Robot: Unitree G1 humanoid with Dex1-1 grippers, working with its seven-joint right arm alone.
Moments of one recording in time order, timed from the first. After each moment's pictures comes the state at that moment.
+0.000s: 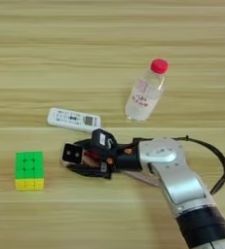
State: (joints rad) arm -0.09 -0.58 0.15 0.02 0.13 0.06 1.23
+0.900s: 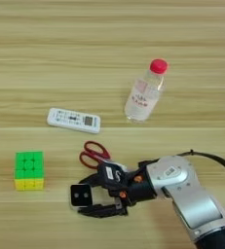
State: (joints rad) arm 0.02 -0.67 0.23 -0.04 0.12 0.03 1.38
